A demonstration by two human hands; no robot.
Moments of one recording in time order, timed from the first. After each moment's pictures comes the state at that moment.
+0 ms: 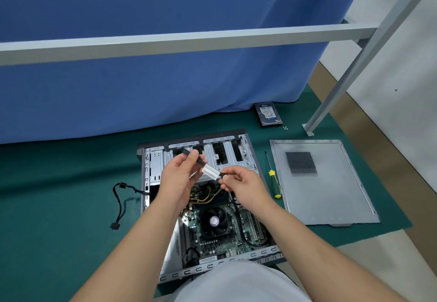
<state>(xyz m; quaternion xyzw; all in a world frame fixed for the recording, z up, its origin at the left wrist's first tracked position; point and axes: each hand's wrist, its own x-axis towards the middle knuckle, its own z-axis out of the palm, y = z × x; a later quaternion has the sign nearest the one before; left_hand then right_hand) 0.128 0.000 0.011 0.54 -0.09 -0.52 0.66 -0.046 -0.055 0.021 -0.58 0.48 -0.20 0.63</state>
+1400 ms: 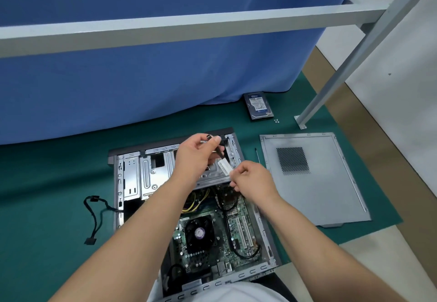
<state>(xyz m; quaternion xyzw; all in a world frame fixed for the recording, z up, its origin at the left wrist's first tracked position) 0.100 -0.108 0.010 0.63 -0.22 -0.50 0.55 -0.068 -0.124 0.013 -0.65 0.62 -0.11 0.44</state>
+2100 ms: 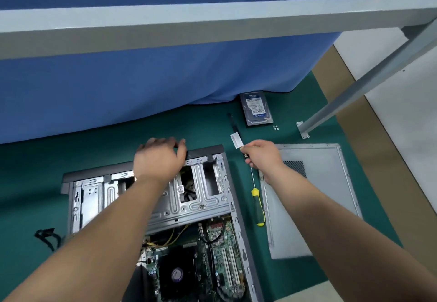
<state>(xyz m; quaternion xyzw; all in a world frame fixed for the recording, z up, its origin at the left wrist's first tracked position) 0.166 -0.187 -0.061 0.85 -0.51 -0.07 0.07 -0.062 -0.306 -0.052 -0.48 0.71 -0.12 0.51</state>
